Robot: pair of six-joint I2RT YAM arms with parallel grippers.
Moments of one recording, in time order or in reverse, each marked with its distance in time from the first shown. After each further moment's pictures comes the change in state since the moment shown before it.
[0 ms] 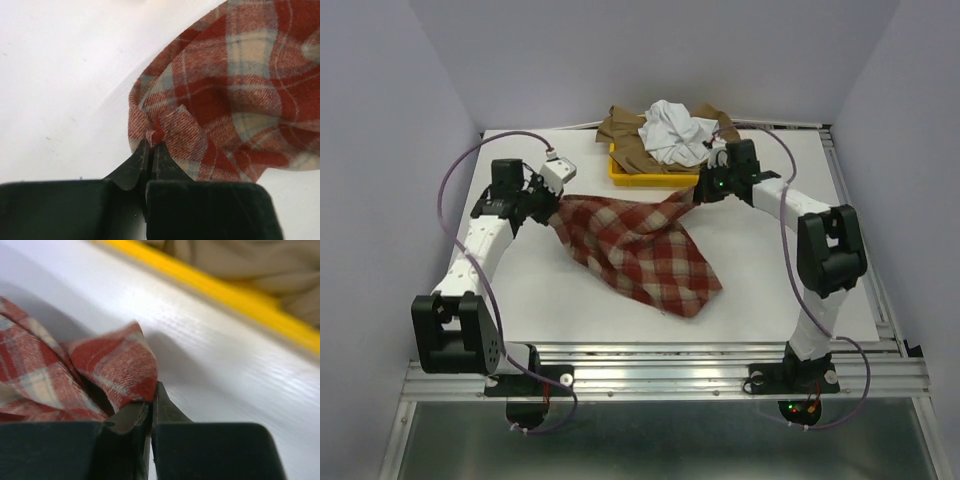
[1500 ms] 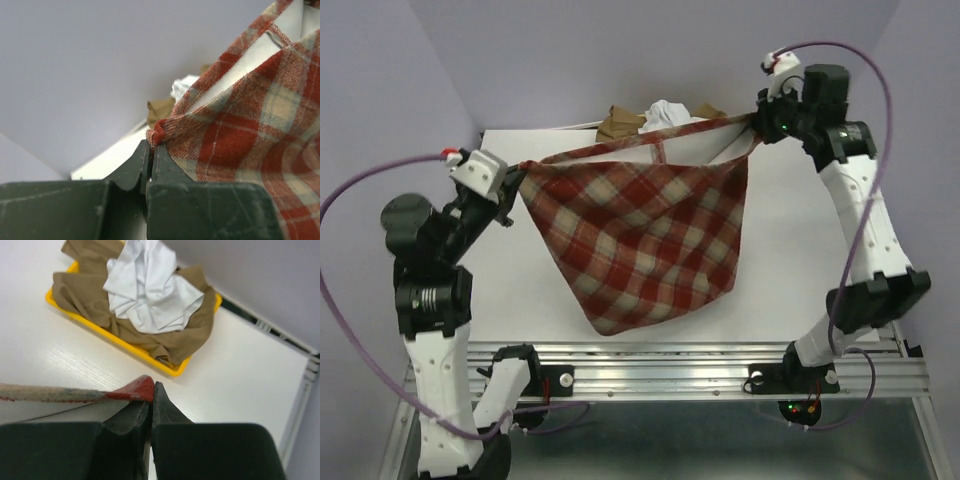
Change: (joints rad) left arm 0.141 -0.695 0.250 -0.021 0.252 -0.348; right arm -0.143 -0.470 0.523 -0.572 0.260 -0.362
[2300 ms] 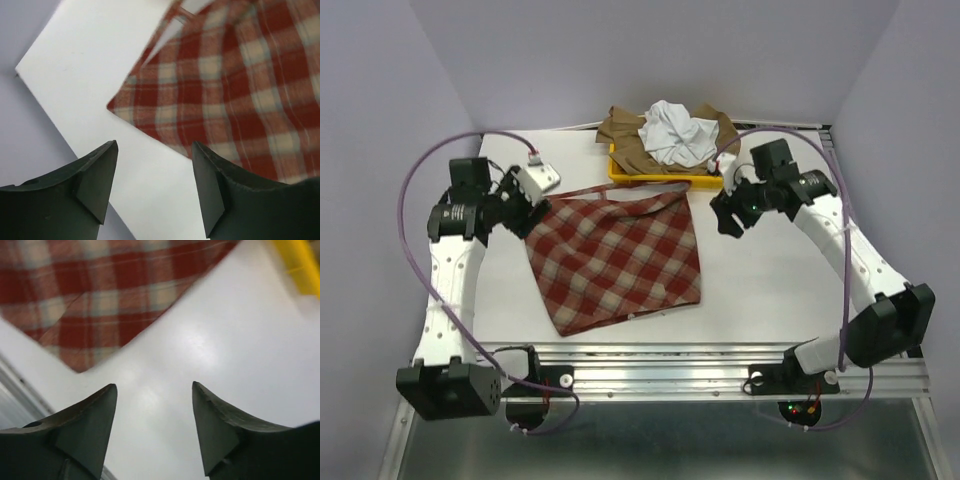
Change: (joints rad) left arm -0.011 0.526 0.053 -0.372 -0.208 0.488; right arm 0.150 -0.018 -0.397 -0.166 -0.128 -0.205
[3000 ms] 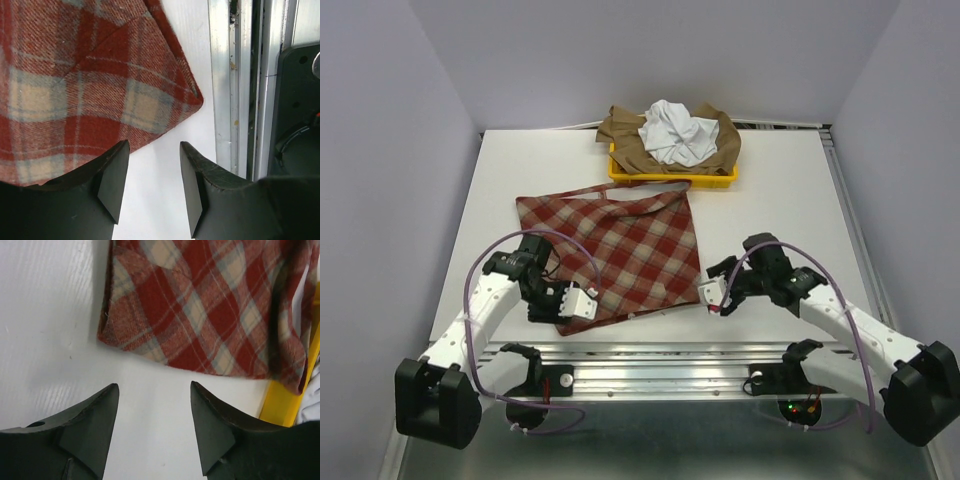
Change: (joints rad) left arm -0.323 -0.278 -0.700 -0.318 -0.065 0.776; right arm 0.231 -0.532 -0.930 0.441 -0.165 -0.842
